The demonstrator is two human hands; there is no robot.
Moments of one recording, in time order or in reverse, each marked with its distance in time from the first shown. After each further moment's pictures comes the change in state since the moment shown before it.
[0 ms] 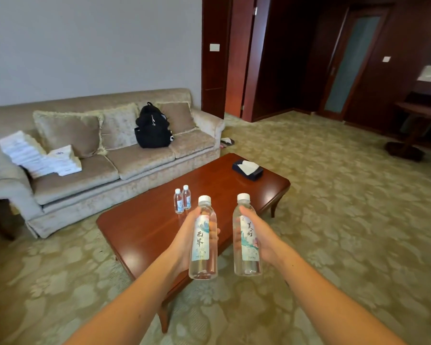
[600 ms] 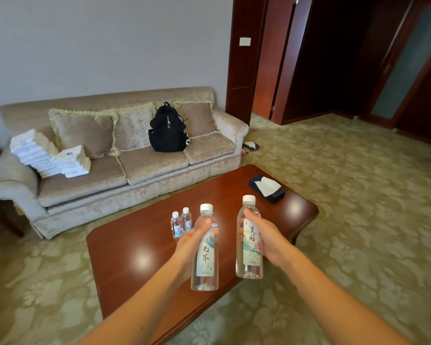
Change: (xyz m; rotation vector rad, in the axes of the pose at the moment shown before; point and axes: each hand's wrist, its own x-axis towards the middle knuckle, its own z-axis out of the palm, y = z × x) left_hand 0.225 0.064 0.007 0.320 0.413 0.184; right_hand 0.226 -0.129 -0.078 -0.160 -0.055 0.025
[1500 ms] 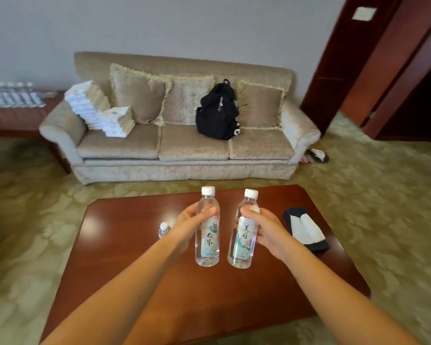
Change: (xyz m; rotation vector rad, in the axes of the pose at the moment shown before) left_hand 0.294 0.077 0.059 0.026 0.324 0.195; right_hand 0.320 -0.160 -0.079 -0.328 -0.343 0.047
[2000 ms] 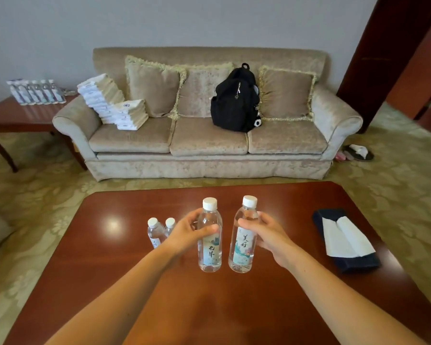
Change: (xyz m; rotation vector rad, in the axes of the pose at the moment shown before) left_hand 0.113 -0.138 0.002 0.312 0.108 0.109; right_hand 0.152 0.114 -0.053 -0.111 -0.096 -0.059
